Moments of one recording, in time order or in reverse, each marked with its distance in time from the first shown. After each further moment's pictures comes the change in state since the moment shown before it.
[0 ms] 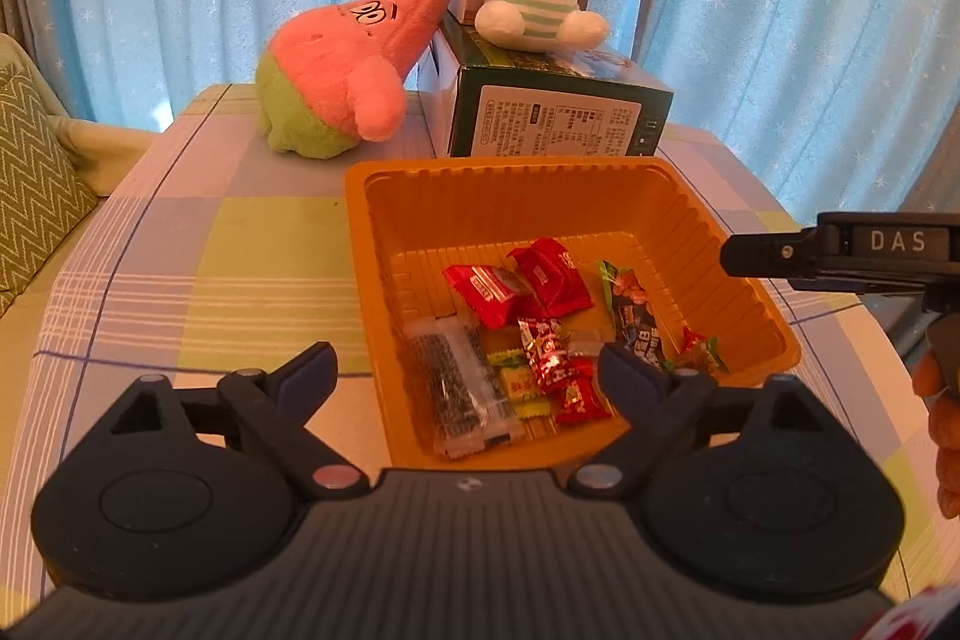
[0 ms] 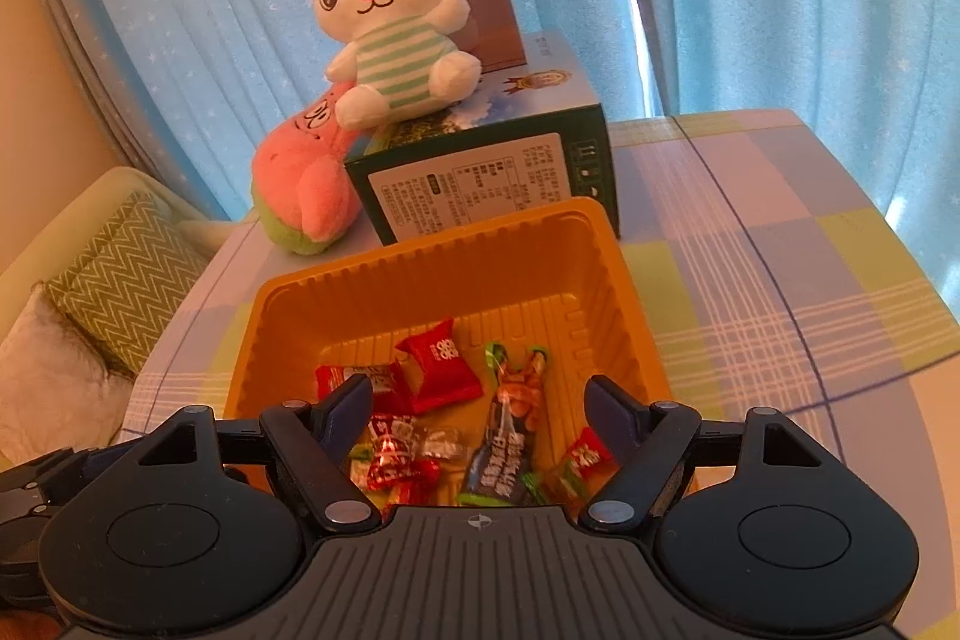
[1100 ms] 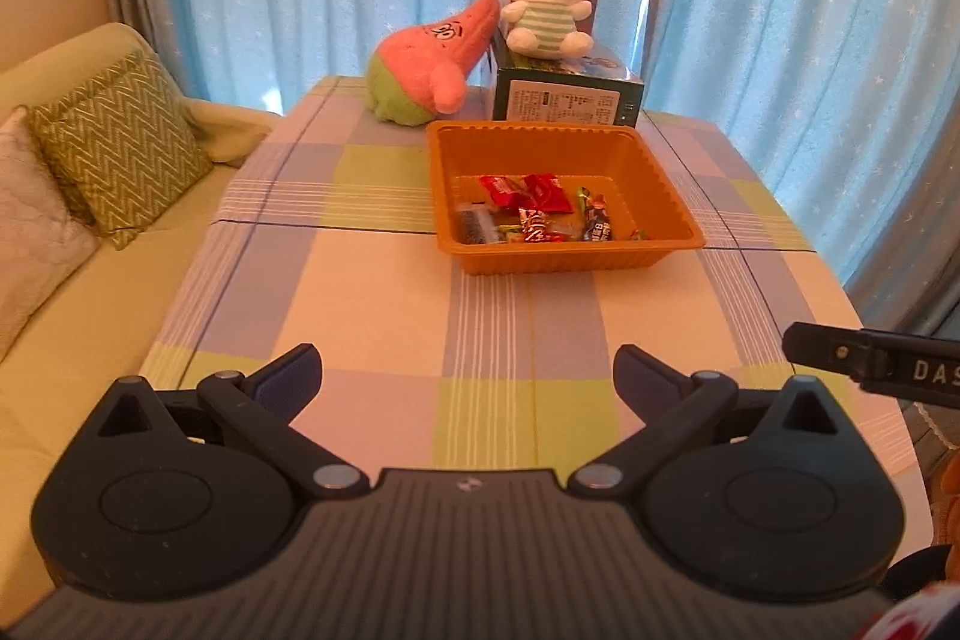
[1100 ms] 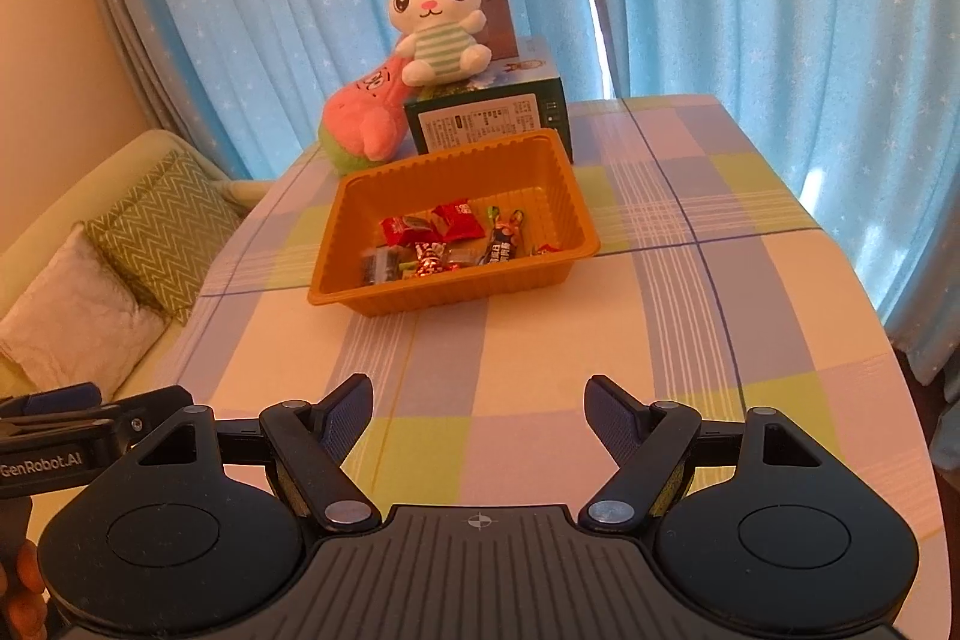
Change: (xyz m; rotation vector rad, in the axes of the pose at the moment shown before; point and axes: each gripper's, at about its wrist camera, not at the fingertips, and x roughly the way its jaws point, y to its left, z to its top) left arm -0.213 -0.060 -0.091 -0.054 -0.011 0.171; right arm -0.208 0.037 -0.133 -0.041 -0.019 -0.027
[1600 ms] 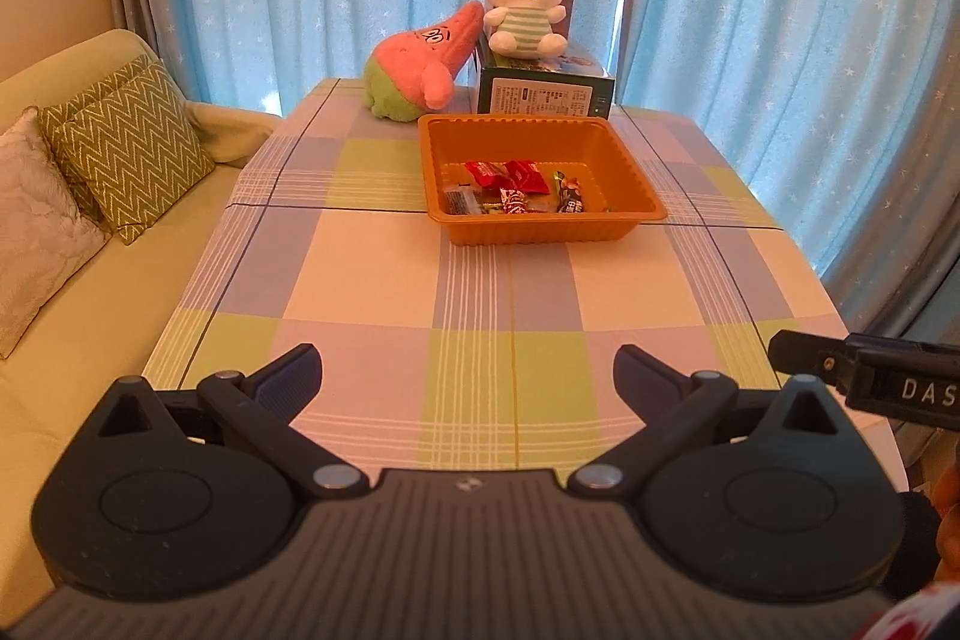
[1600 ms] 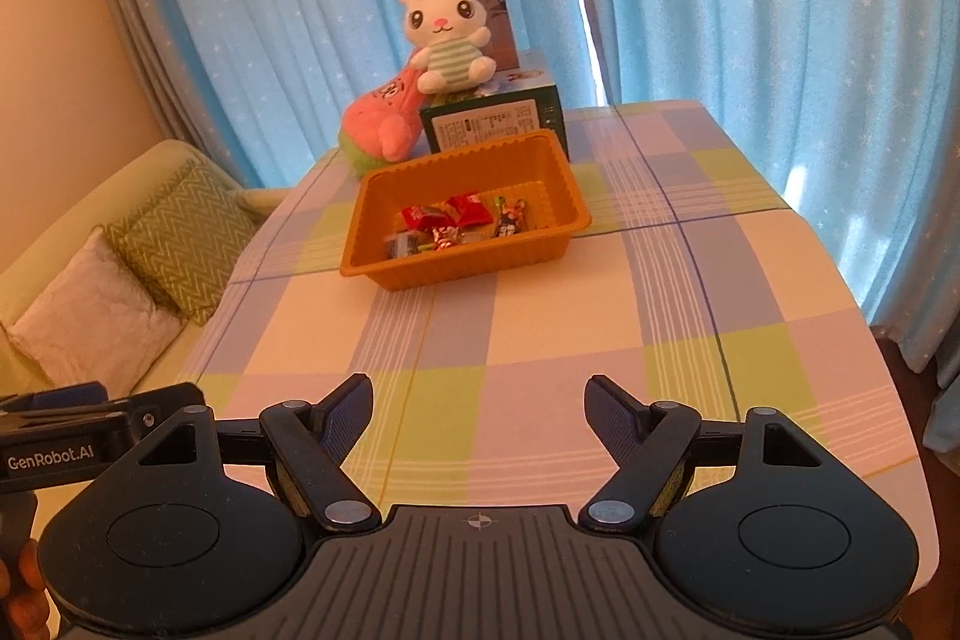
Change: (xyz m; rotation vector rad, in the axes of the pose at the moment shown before) left arm -0.059 -0.008 -0.032 0.013 -0.011 -0.019; right arm -0.059 0.014 -0.038 -0.016 -0.017 0.004
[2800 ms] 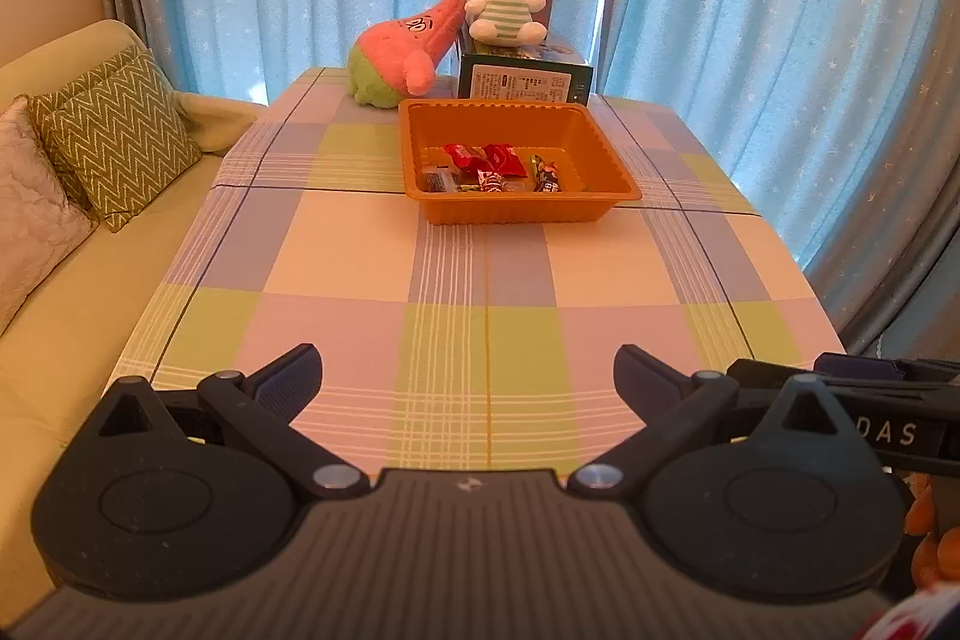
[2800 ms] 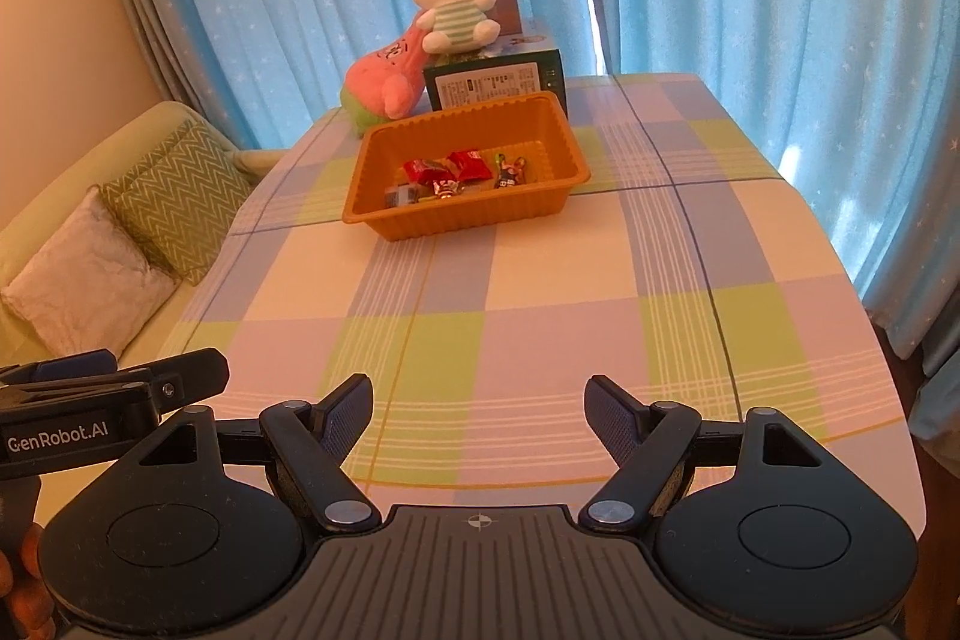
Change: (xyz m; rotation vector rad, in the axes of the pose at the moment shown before) left arm -0.008 -0.009 -0.016 -0.004 0.009 -0.028; right arm -0.004 0.008 -0.023 -0.016 0.053 -0.025
